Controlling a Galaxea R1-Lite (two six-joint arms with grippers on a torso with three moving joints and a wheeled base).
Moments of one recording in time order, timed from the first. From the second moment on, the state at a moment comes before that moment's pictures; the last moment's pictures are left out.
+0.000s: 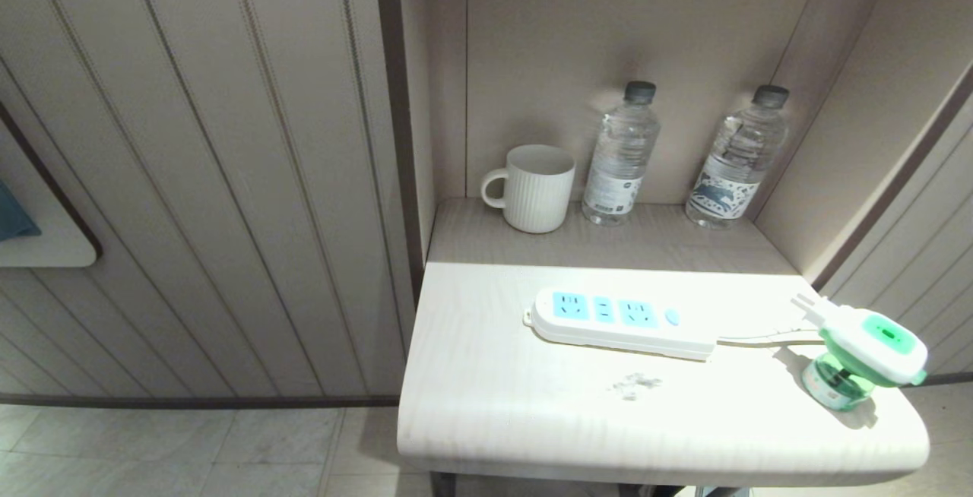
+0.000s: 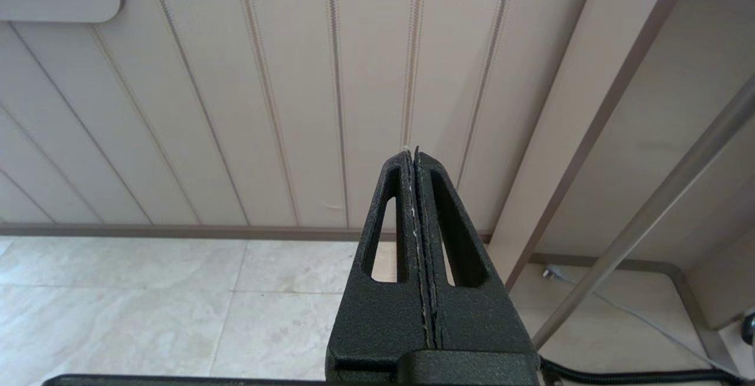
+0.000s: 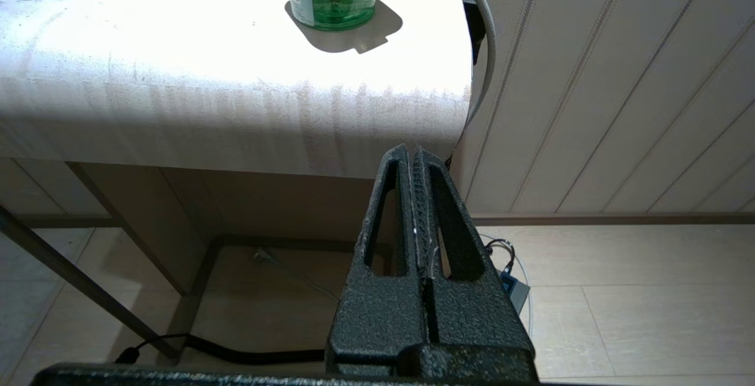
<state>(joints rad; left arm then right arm) 0.00 0.00 0.00 0.02 -0.01 0.00 0.00 0.00 0.00 0.02 -0.02 0.02</state>
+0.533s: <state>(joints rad) 0.00 0.00 0.00 0.02 -0.01 0.00 0.00 0.10 -0.47 0.28 0.03 0.02</state>
